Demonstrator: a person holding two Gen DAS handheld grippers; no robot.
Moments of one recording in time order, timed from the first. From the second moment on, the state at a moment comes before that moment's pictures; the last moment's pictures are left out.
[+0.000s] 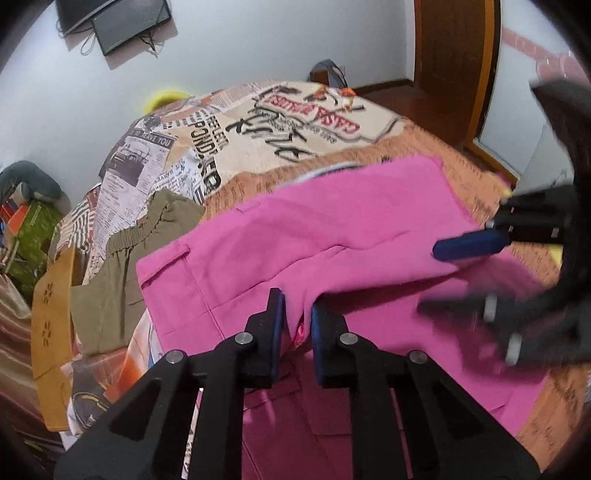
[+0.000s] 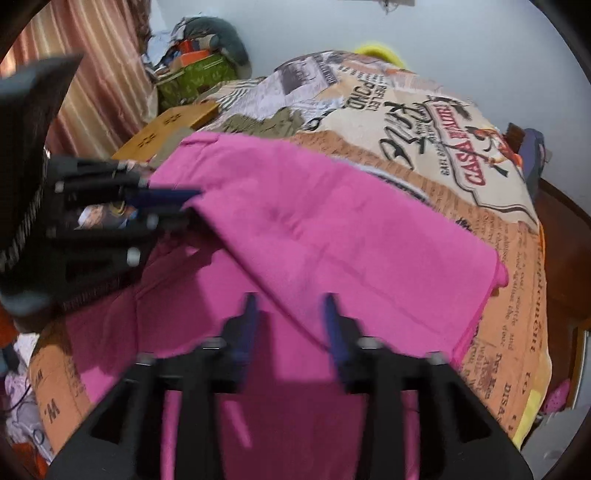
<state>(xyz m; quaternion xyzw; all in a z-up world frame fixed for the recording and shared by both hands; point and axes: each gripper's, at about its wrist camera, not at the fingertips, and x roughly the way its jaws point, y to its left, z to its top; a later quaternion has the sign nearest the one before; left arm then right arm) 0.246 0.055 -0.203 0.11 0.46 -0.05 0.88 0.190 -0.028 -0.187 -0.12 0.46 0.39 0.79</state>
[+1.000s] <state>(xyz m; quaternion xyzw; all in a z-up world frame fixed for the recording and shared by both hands) 0.175 0.035 -0.167 0.09 0.44 -0.09 0.89 0.157 -0.080 -0.151 -0.10 0.42 0.34 0.83</state>
